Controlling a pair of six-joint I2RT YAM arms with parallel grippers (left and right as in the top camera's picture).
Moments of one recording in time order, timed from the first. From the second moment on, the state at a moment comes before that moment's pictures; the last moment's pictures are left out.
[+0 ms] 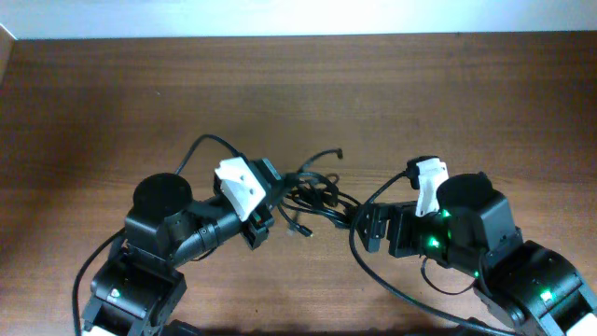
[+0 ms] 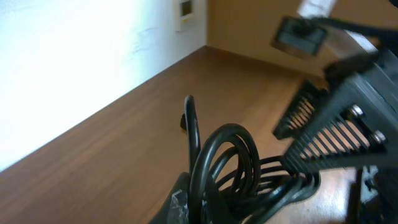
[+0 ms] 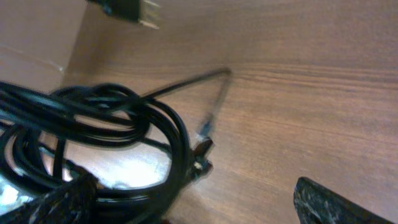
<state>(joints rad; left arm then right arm) -0.41 0.84 1.01 -0.46 0.54 0.18 0.58 0.91 1.12 -0.92 -0.20 0.59</state>
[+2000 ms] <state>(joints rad) -0.41 1.03 1.01 -0.29 1.01 -0.21 0.58 0.72 1.12 -1.04 -0.22 0.01</state>
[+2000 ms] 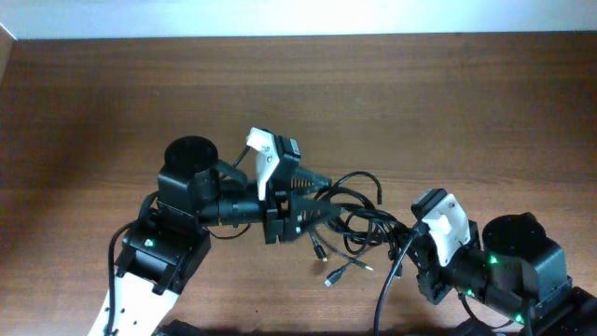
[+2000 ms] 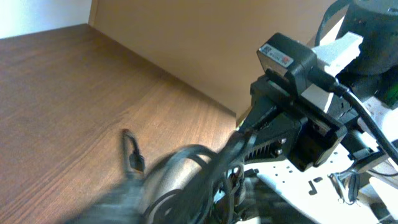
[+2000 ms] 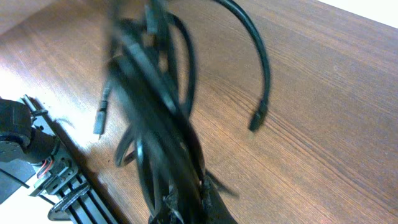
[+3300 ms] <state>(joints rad) -0.41 1.03 1.03 -0.83 0.98 0.83 0.58 0.72 1.11 -0.89 -0.56 -0.10</state>
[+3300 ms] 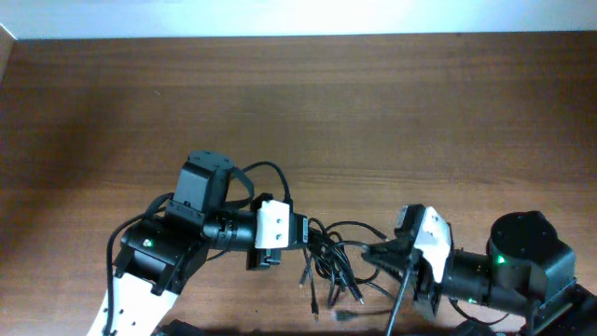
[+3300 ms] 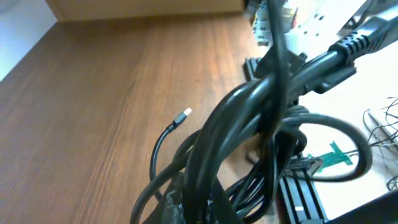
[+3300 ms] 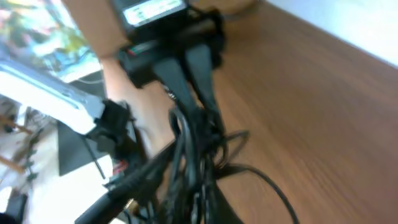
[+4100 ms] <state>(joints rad) -0.66 1.03 1.02 -0.61 0.70 0.74 0.58 0.72 1.11 -0.98 -0.45 -0.17</state>
